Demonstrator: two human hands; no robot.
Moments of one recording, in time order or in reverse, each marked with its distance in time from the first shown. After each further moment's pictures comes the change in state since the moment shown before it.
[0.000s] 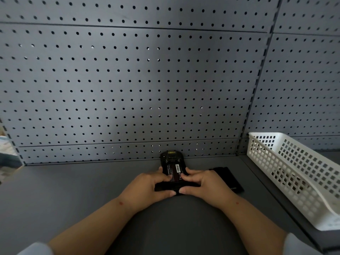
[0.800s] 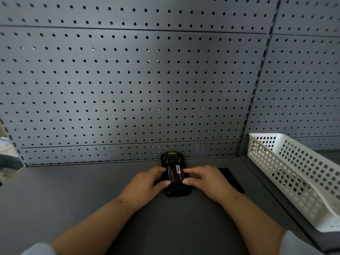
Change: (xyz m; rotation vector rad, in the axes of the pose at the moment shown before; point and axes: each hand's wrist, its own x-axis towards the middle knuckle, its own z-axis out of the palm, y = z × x) left_hand 0.006 -0.003 -0.001 0.008 0.058 -0.145; right_hand 0.011 -0.003 -0.006 -0.006 0.061 0.096
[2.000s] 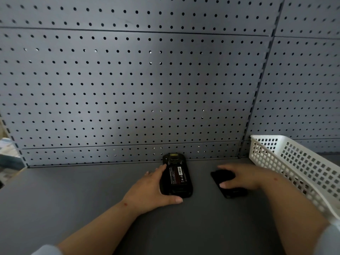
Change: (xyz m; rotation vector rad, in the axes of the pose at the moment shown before) left_hand -0.007 0.019 -0.002 0.145 -0.149 -0.153; right_hand -0.005 0.027 -0.084 -0.466 -0.347 0.312
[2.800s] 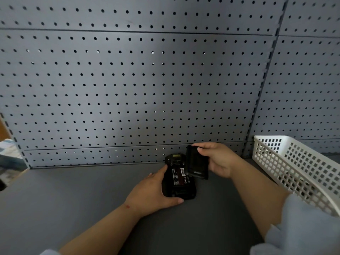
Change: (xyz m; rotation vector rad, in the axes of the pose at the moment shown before) left_hand -0.003 0.005 -0.004 0.009 0.003 0.016; right_hand 0.049 -0.062 0.002 1.417 0.041 -0.185
